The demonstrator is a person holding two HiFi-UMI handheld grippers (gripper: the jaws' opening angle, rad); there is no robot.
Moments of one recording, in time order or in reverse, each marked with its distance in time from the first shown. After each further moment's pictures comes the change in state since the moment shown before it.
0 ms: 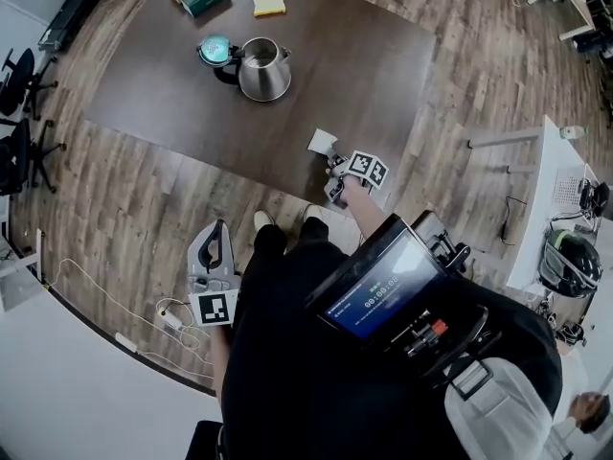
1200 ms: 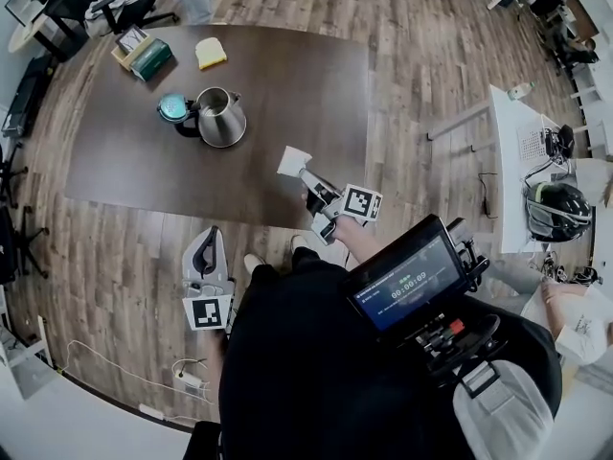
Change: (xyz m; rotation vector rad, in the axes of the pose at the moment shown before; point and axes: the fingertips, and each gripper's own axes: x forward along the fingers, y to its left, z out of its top) left arm 0.056 -0.001 0.036 -0.005 -0.195 -0.233; right arm -0.133 0.174 0.012 -0.104 -0.206 0.430
